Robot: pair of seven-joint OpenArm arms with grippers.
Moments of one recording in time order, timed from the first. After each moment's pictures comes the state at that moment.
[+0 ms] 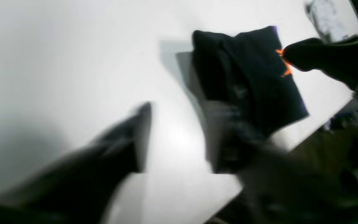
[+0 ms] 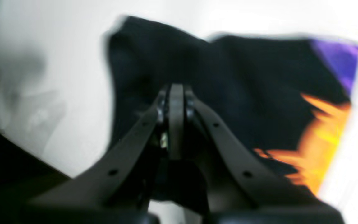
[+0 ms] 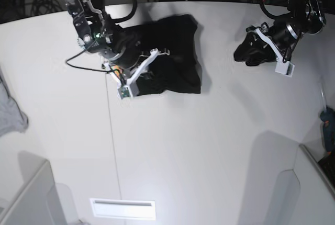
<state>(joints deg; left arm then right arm) 26.1 -17.6 -24.7 106.7 -61.6 -34.5 60.0 -9.7 13.0 -22.9 113.0 27.4 -12.4 -54.4</state>
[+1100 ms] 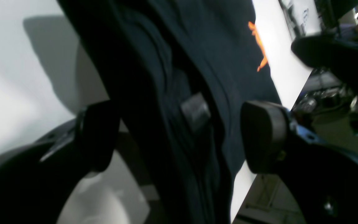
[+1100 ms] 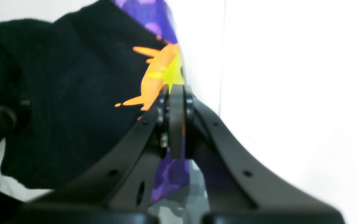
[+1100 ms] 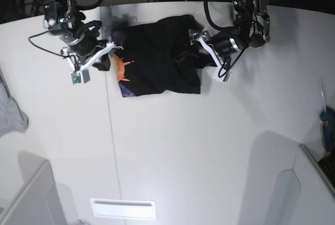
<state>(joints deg) 13.1 -2.2 -10.5 87.3 -46.1 -34.8 57.5 -22.2 15.0 -2.4 113.9 27.6 -2.4 -47.5</state>
